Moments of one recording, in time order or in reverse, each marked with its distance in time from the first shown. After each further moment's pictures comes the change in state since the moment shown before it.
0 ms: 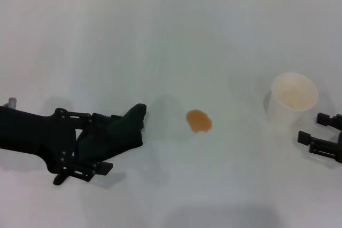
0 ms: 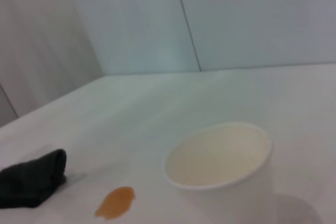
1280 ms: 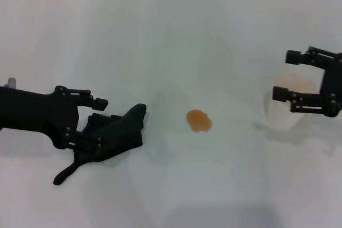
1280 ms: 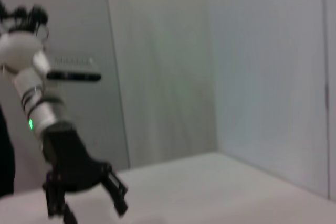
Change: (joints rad) left arm -0.027 -0.012 -0.052 0.000 -0.011 -0.052 0.006; right arm 0.034 0.022 -0.042 -0.491 -0.031 -0.219 0.166
